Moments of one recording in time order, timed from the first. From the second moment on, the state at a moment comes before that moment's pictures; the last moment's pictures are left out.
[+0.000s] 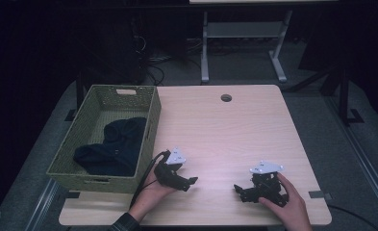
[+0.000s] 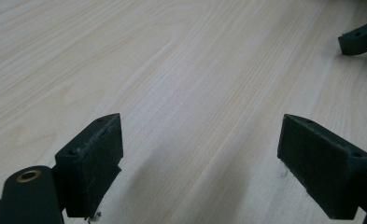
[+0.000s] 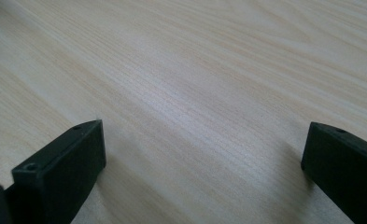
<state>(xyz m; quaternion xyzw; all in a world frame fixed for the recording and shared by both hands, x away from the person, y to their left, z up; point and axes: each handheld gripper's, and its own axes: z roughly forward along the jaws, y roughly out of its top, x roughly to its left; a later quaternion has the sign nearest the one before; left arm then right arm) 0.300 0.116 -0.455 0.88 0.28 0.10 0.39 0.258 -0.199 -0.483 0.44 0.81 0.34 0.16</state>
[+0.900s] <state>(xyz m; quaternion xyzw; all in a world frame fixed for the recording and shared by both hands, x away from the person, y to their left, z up) 0.306 0.110 -0.435 0.87 0.27 0.11 0.40 0.258 -0.199 -0.483 0.44 0.82 0.34 0.16</state>
